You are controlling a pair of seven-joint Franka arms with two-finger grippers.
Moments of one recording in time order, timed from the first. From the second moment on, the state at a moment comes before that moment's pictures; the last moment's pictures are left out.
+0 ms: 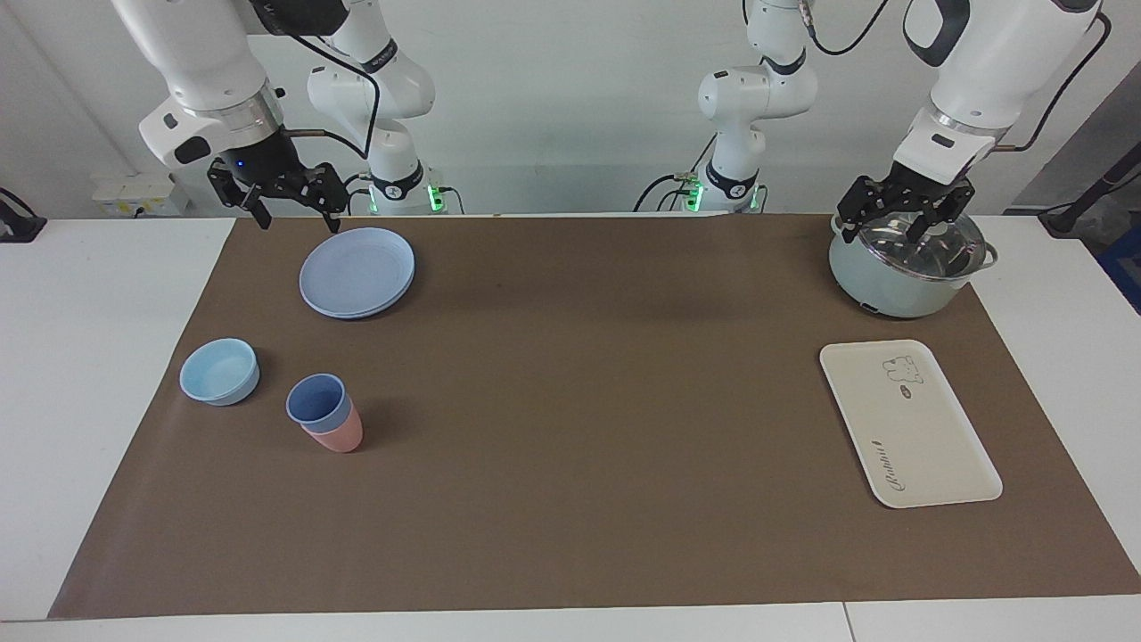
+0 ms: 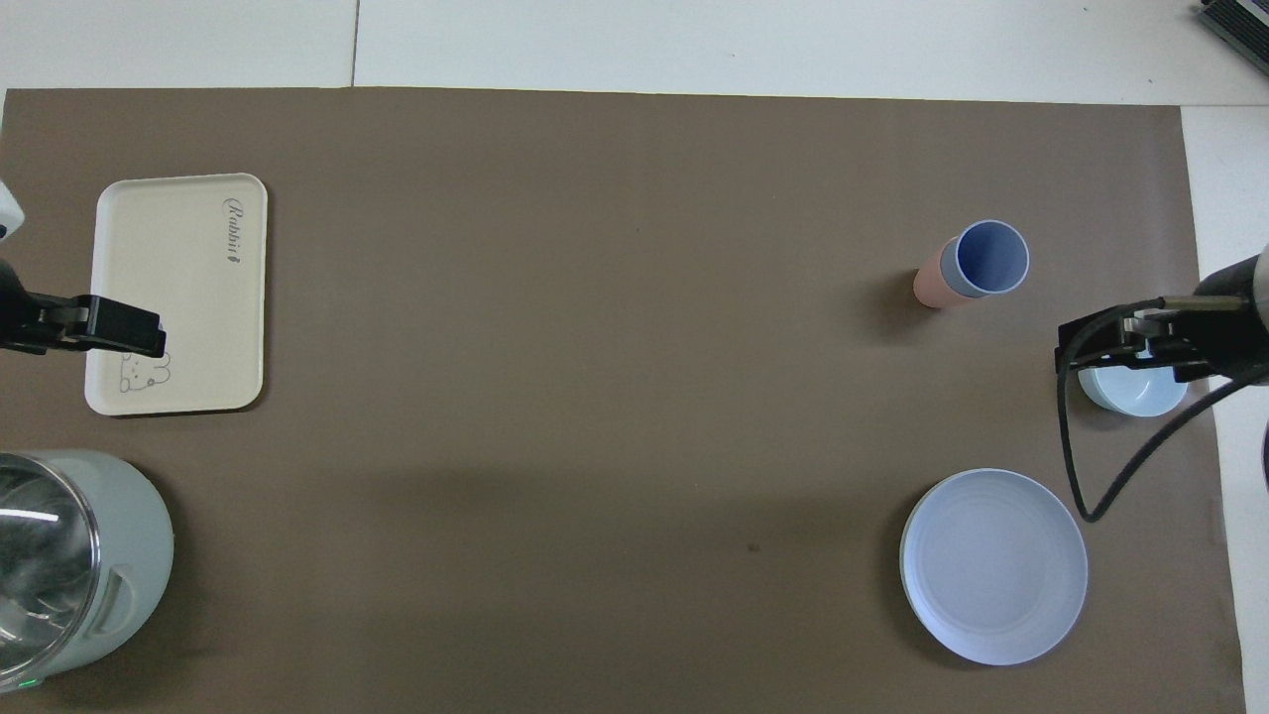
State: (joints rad) left arm 0.04 -0.06 -0.10 -1.66 0.00 1.59 0.04; right arm 0.00 -0.06 0.06 -1.62 -0.01 1.50 0.14
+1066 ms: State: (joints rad) left arm 0.04 -0.06 -0.10 -1.66 0.00 1.59 0.04; right arm -0.07 -0.04 0.03 -1.62 -0.01 1.57 0.30
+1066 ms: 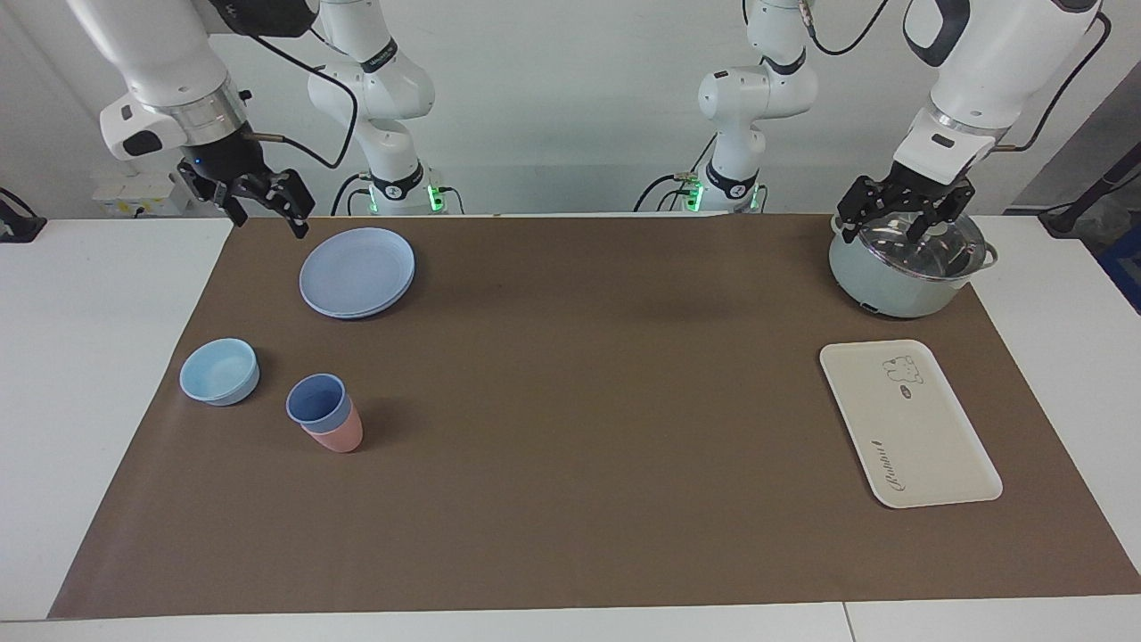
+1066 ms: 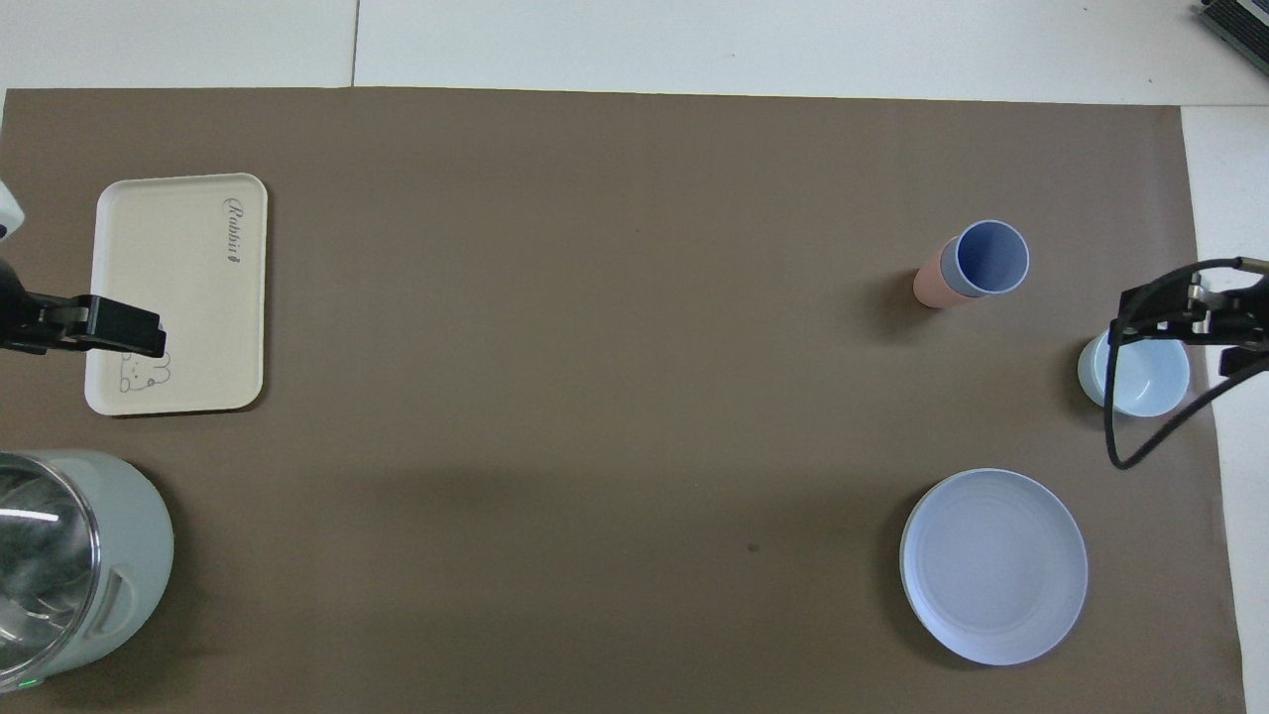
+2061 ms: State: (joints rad) left arm 0.04 -0.06 -0.10 -1.66 0.00 1.59 0.04; right arm -0.22 0.53 0.03 -1.23 0.24 1.70 0.76
